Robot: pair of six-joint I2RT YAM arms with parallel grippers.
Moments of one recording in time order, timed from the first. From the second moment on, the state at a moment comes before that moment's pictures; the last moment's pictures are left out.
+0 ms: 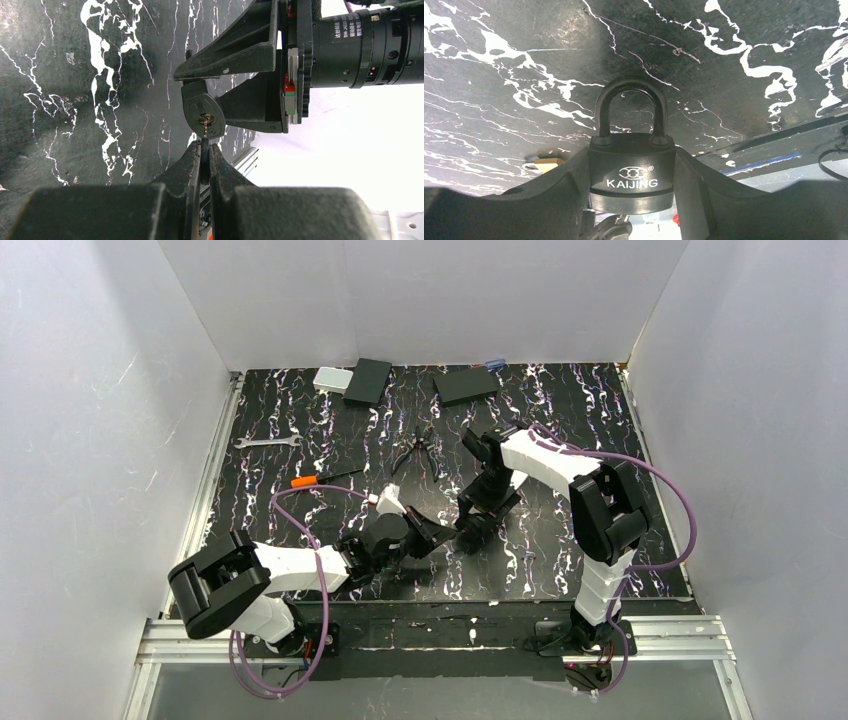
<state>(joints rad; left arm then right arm) -1.02 1.40 0.44 0.54 -0.19 -1.38 0.60 1.86 1.38 -1.13 -0.15 1.29</state>
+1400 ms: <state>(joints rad) -1.03 1.44 0.45 0.57 -0.23 -1.37 0.62 1.86 1.38 -1.13 -0.11 1.34</state>
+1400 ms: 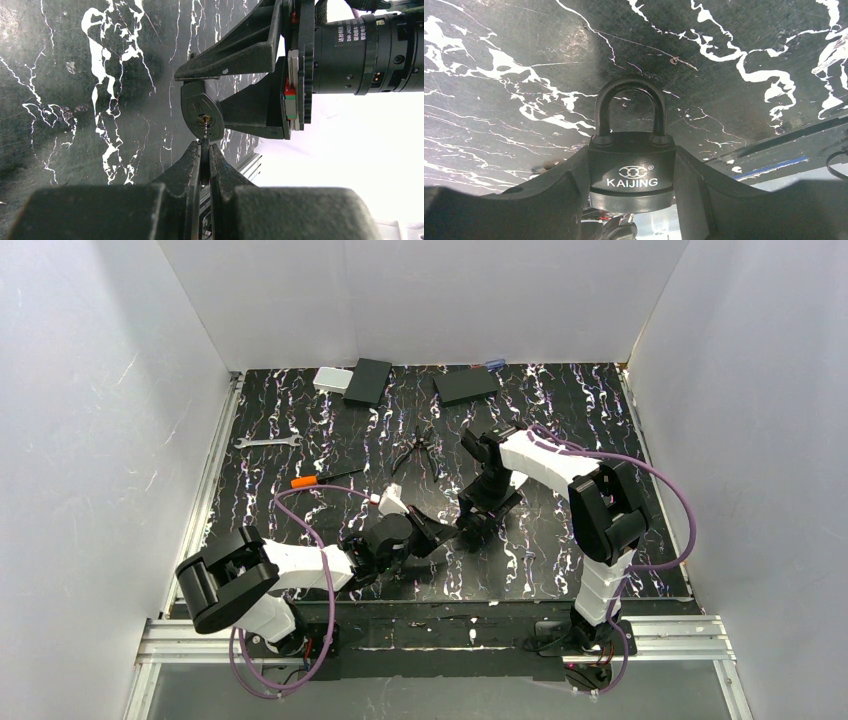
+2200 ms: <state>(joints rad) -1.07 1.44 0.46 0.59 -0.36 -1.38 0.62 1.86 1.41 -1.16 -0.09 1.42</state>
